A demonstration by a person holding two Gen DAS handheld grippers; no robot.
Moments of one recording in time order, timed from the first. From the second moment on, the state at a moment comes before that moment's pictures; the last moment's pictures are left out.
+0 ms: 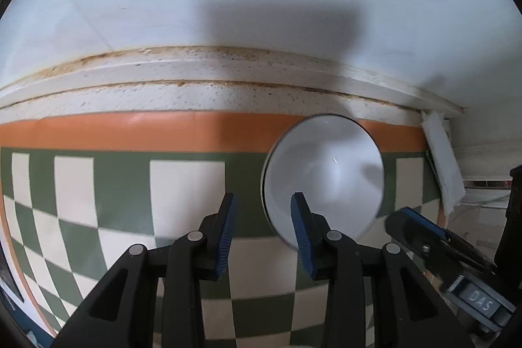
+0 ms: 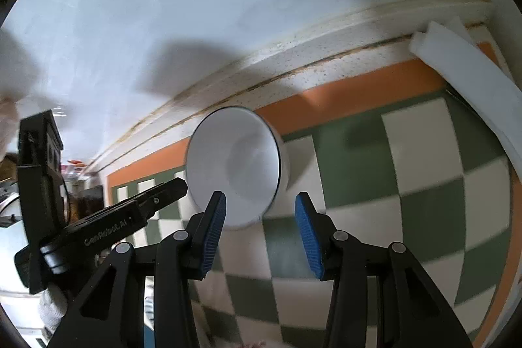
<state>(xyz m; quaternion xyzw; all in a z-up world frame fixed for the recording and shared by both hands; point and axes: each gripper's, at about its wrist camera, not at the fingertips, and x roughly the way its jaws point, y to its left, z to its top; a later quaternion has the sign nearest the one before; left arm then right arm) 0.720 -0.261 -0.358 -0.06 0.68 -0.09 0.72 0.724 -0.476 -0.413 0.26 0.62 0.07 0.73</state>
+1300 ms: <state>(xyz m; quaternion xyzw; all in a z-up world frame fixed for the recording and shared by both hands) 0.666 -0.275 -0.315 -0.01 0.66 -0.13 0.74 0.685 -0.450 -0.384 0.21 0.64 0.07 0.74</state>
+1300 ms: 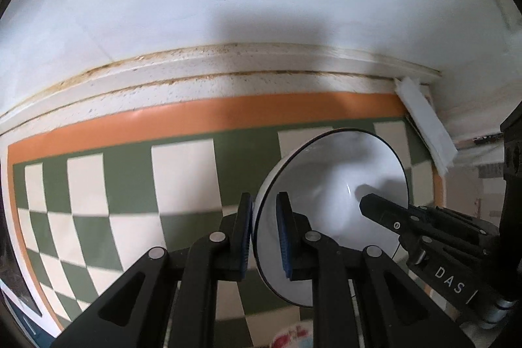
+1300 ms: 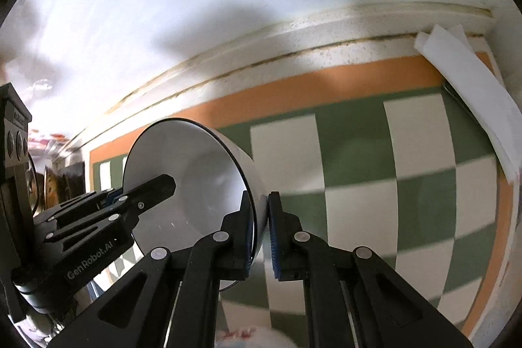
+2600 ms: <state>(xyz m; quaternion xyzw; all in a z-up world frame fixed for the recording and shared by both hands) 0.462 -0.287 -0.334 0.09 0.69 -0.15 0.70 0.461 -0.436 -0.400 0.21 0.68 0.05 0.70</state>
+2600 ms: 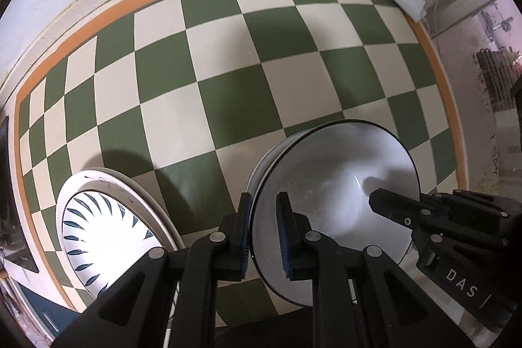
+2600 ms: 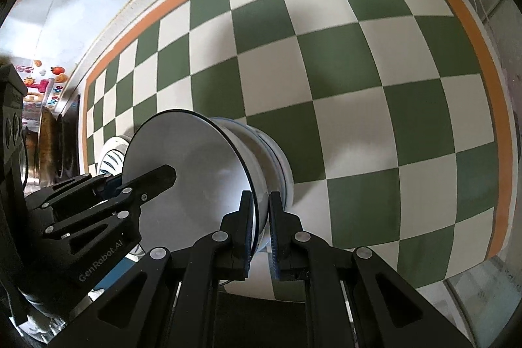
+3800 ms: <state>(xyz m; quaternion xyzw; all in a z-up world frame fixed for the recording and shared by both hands) 0.434 -0.277 -0.281 0.12 0.64 -0.16 0.74 0.440 -0.439 -0.364 0.20 0.66 0.04 0.72</state>
